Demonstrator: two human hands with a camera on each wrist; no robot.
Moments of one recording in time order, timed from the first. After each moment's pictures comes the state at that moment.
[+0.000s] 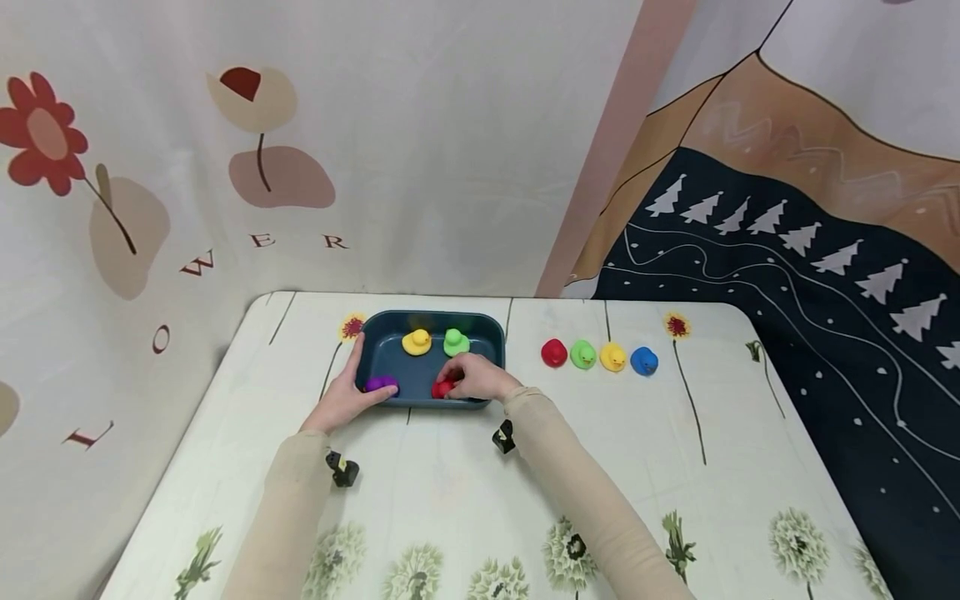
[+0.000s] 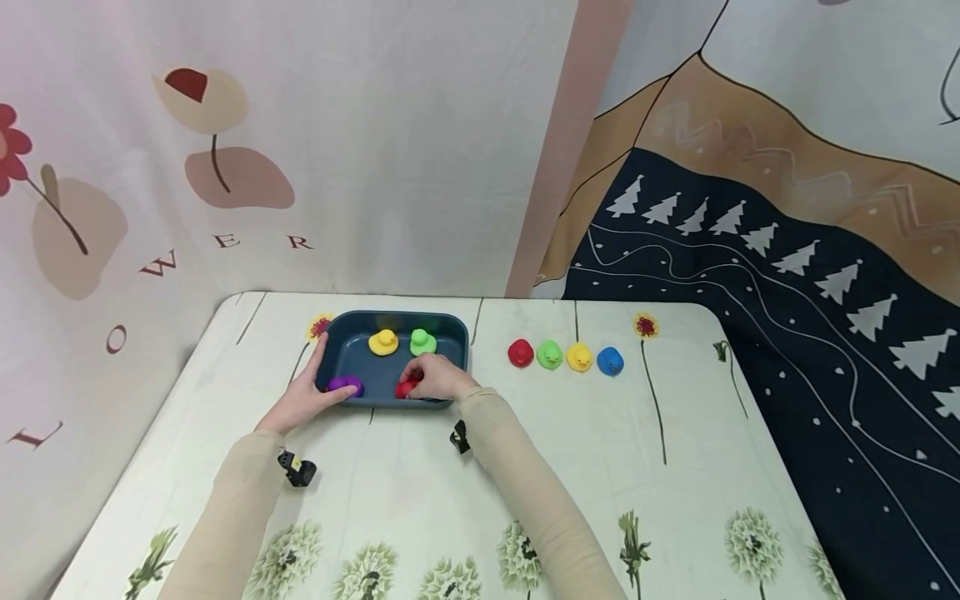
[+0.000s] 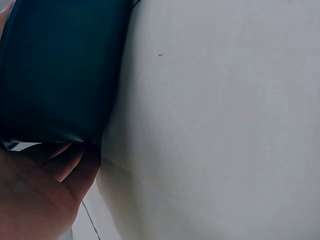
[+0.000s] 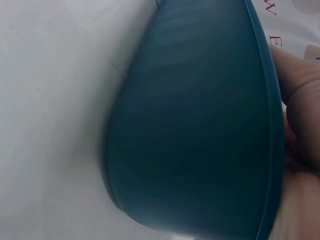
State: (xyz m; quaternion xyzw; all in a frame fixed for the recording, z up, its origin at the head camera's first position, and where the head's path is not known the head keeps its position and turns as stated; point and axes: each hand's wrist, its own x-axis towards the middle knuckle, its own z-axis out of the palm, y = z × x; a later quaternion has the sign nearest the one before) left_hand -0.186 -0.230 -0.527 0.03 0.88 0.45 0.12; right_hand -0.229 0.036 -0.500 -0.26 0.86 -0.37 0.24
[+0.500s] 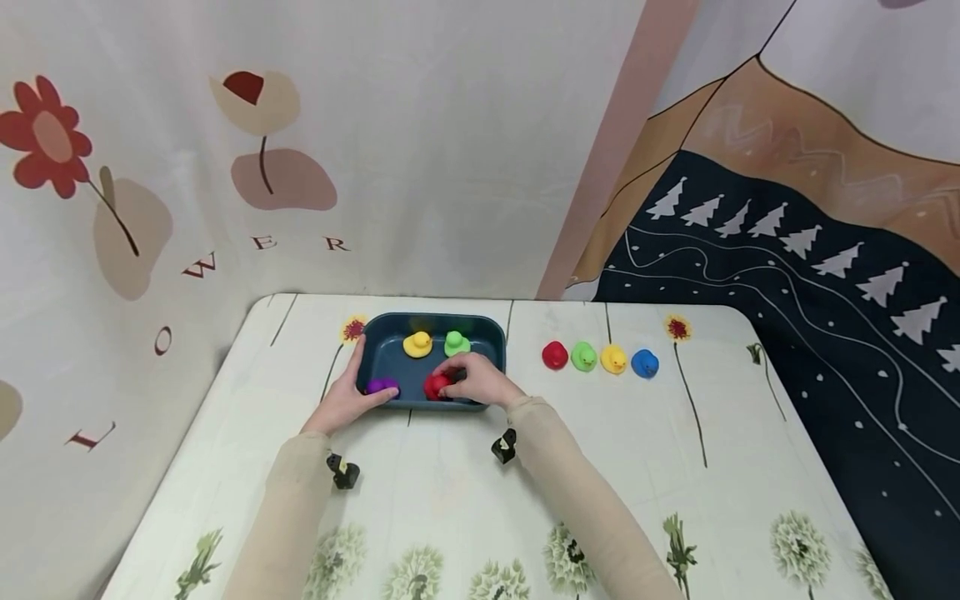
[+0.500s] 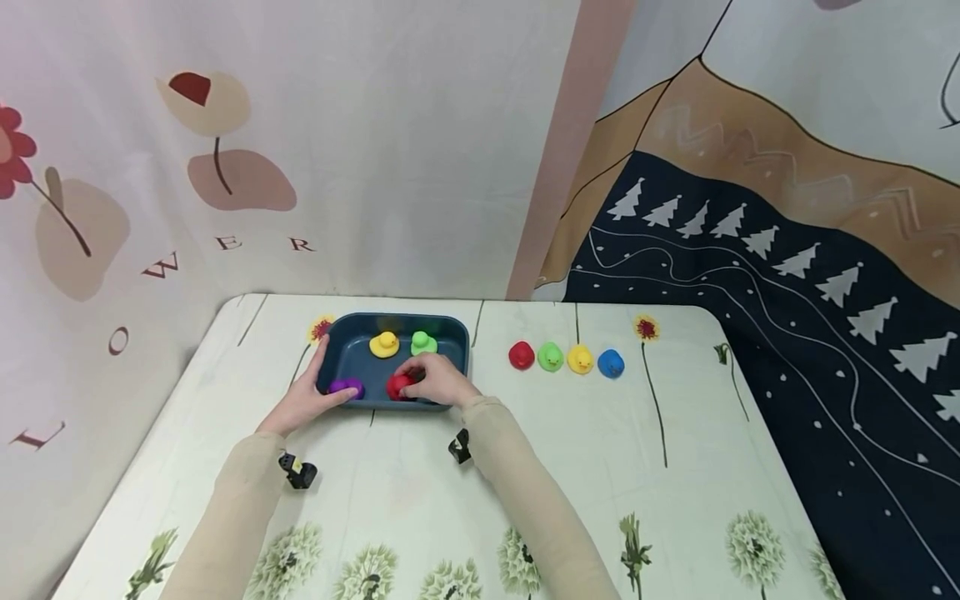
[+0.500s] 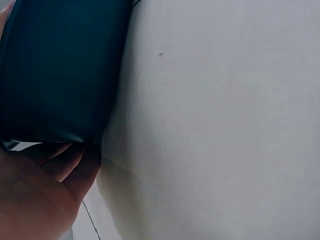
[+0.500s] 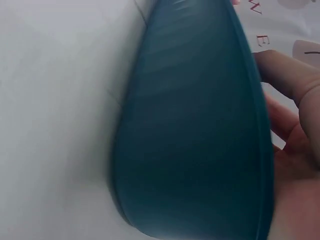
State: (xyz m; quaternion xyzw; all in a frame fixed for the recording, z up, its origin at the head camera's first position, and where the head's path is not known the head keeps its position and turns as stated) left_hand -0.186 -0.231 -0.528 0.02 0.88 0.46 0.12; right_hand -0.220 0.037 -0.499 -0.25 0.85 -0.43 0.19
